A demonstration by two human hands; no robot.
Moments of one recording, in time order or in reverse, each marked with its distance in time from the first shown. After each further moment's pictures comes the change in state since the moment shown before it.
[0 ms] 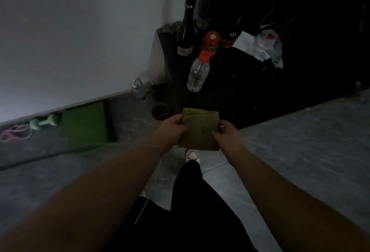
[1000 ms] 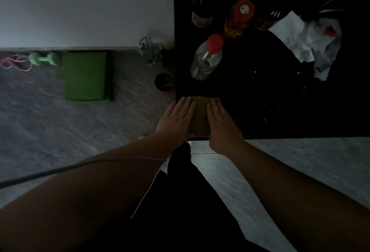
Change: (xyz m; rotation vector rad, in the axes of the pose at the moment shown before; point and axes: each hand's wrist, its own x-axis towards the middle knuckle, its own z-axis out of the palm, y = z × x) left_hand 0.085 -0.047 0.053 1.416 0.151 0.349; right_hand 0.128 0.028 -0.028 -1.294 -0.401 -0.582
